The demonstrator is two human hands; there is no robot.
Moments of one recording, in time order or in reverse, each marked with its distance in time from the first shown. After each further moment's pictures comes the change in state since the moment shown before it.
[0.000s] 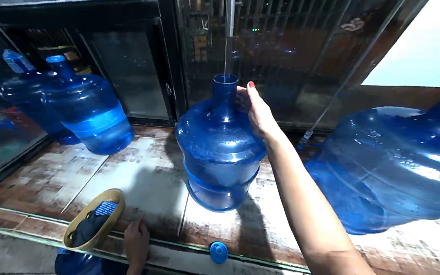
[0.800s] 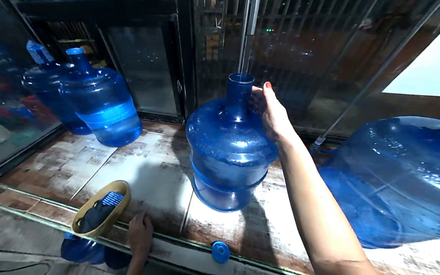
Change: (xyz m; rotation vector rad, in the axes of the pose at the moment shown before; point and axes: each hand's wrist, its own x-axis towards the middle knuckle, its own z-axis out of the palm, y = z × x) left_hand 0.000 0.003 -0.002 0.005 -0.002 -0.012; right_hand -0.001 0.000 0.000 -0.009 0.007 -0.008
